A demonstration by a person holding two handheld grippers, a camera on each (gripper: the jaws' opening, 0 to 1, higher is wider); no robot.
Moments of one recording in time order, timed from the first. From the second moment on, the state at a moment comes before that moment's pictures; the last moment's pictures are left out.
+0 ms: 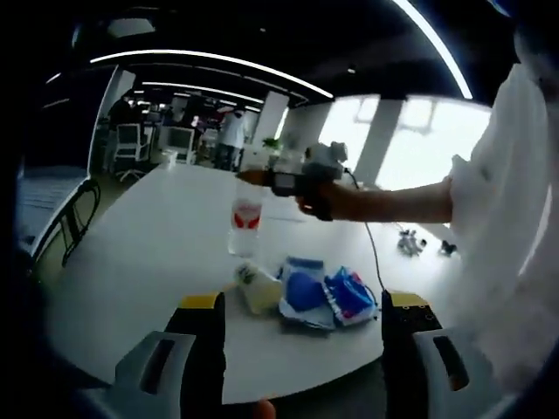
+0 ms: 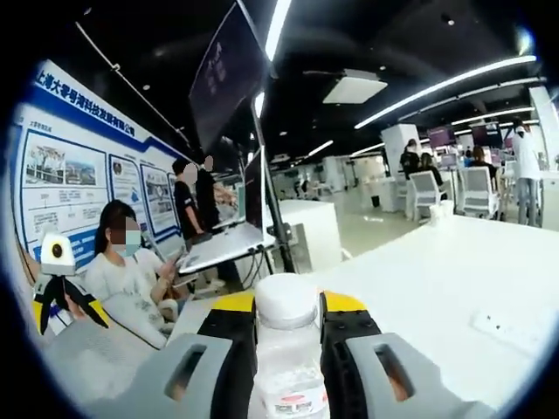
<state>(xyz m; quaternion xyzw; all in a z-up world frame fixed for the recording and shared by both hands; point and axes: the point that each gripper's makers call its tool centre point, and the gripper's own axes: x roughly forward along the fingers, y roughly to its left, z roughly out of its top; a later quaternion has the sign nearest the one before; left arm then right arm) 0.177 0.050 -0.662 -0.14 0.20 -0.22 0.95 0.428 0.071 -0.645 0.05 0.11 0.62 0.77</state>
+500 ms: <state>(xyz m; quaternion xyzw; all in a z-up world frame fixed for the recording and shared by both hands) 0.176 0.052 -0.669 -0.15 0.20 -0.20 0.95 0.455 0.087 -0.669 0.02 0.09 0.61 0.78</state>
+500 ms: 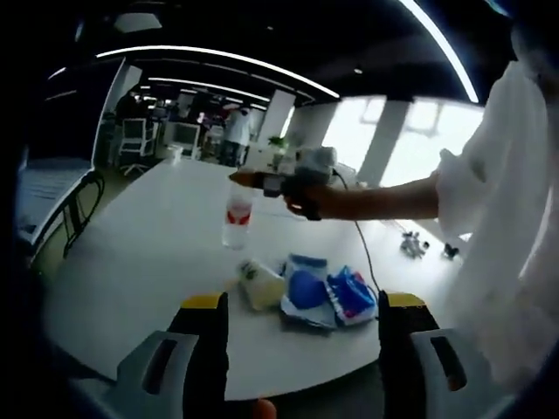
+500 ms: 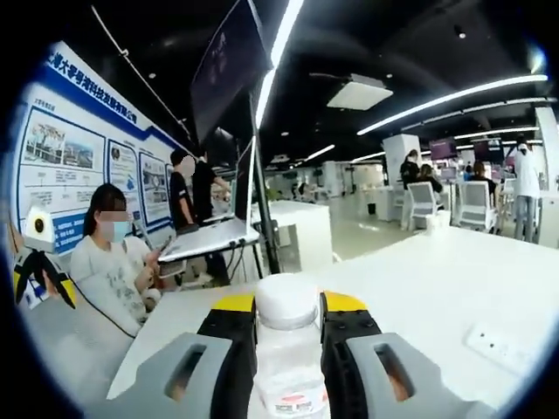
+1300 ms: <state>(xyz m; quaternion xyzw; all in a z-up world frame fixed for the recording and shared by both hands) 0.175 0.060 -0.675 -0.16 0.20 -0.19 0.95 0.451 0.095 -0.690 0.01 0.08 0.61 0.79</state>
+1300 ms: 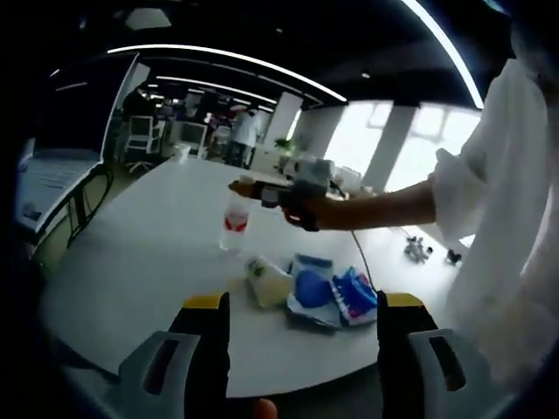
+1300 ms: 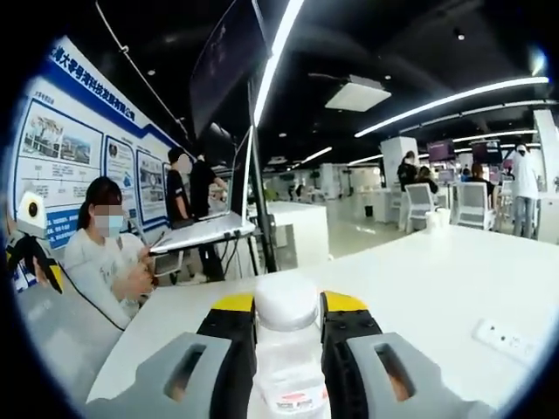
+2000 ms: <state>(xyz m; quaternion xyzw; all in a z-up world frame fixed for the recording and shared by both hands) 0.172 0.069 -0.668 -0.17 0.18 -0.18 0.95 0.441 0.095 -0.694 -0.01 0.07 0.62 0.78</state>
